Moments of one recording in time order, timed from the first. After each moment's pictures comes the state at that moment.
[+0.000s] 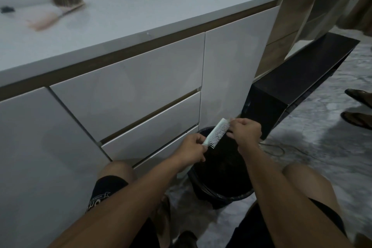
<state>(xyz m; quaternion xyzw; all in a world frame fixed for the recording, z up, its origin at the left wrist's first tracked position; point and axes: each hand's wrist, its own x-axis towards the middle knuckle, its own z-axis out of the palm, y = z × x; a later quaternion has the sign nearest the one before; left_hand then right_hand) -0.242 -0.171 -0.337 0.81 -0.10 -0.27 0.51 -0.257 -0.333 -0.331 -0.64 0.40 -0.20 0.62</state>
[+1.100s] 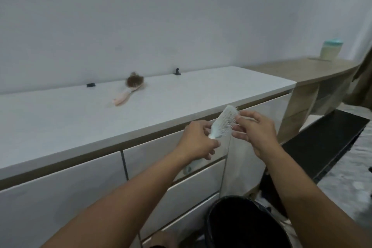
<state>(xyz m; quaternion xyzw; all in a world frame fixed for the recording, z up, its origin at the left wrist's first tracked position) -0.187 -0.106 -0.125 0.81 -0.19 -0.07 0.55 -0.198 -0.273 -0.125 -0.65 0.14 -0.21 0.72</state>
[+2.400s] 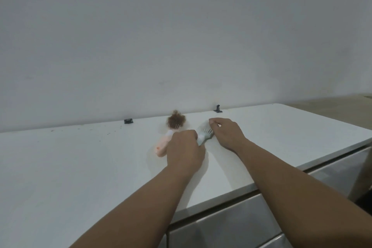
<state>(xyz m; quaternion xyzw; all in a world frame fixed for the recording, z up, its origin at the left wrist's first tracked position) -0.045 0.014 -0.089 0.92 -0.06 0.24 0.29 0.024 -0.132 -0.080 -0.92 -0.04 -0.16 0.35</state>
